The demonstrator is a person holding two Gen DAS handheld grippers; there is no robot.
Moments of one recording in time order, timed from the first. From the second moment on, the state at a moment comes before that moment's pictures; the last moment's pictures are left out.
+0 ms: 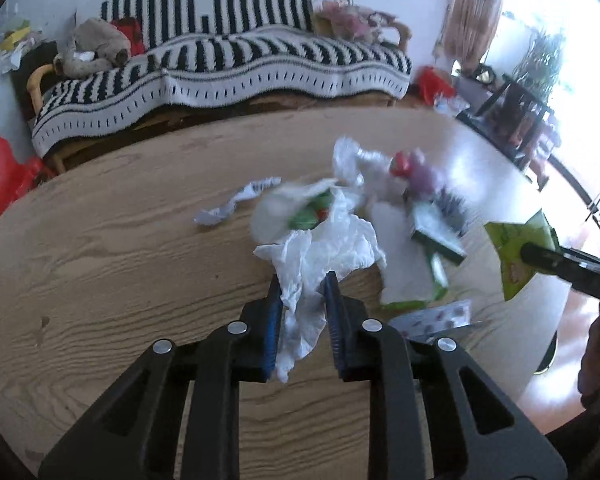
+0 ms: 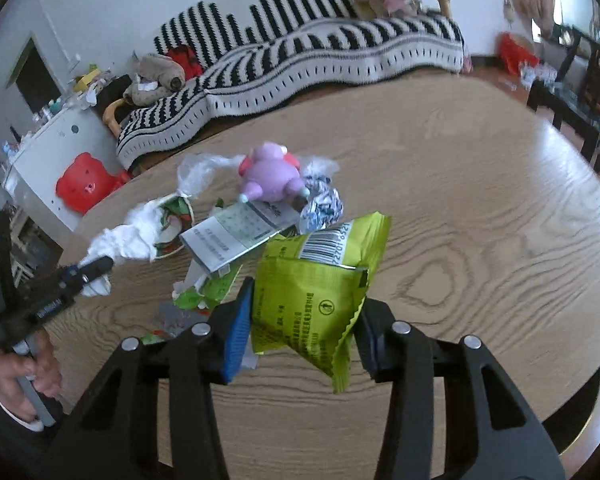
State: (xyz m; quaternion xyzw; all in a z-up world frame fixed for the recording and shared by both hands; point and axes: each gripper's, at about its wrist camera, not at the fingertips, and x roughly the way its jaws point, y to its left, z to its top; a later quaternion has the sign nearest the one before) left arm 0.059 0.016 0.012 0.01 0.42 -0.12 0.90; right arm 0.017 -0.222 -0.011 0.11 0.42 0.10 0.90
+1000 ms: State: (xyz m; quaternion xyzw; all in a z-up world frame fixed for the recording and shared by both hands) left arm -0.033 -0.276 -0.001 0.12 0.41 -0.38 0.82; right arm -0.120 -0.446 -0.010 0.18 0.39 -0.10 0.90
